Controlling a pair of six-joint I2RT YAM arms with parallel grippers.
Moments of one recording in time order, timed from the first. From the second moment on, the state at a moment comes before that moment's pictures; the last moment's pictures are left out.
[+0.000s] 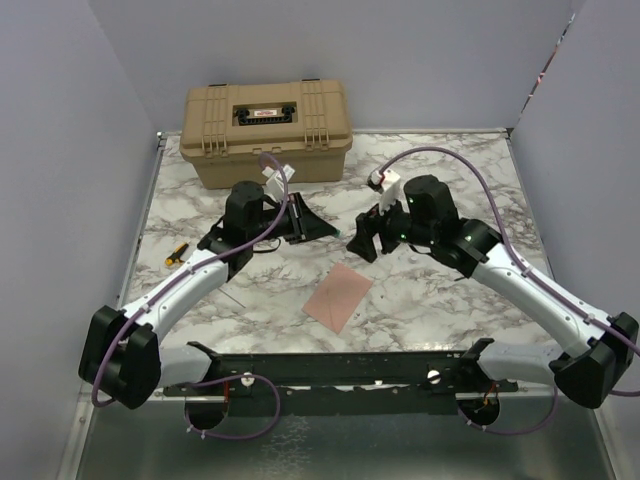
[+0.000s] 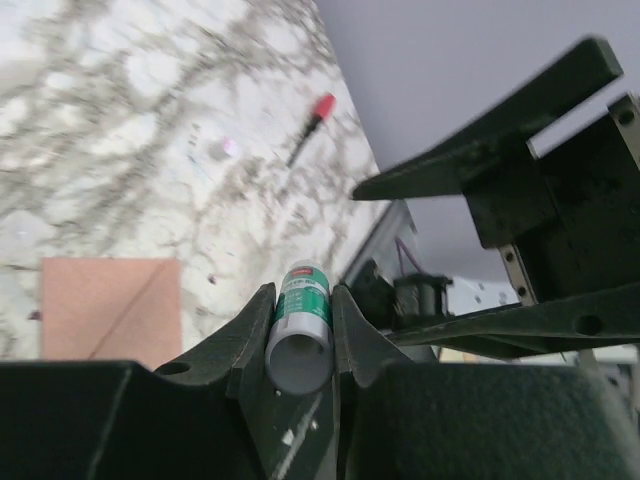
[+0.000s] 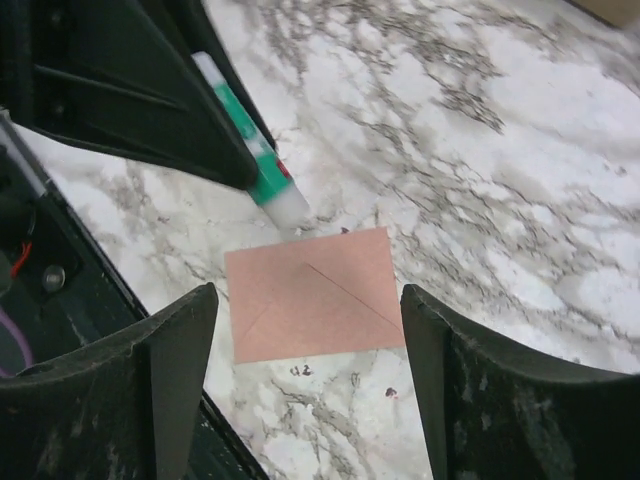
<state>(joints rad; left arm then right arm) -0.49 1.26 0.85 0.13 0.69 -0.82 0.70 1.22 1.15 -0.48 -0.29 0.04</state>
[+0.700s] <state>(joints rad) -0.47 1.18 0.75 0.12 0.36 -0.80 0.42 1.60 1.08 -0.64 0.29 0.54</state>
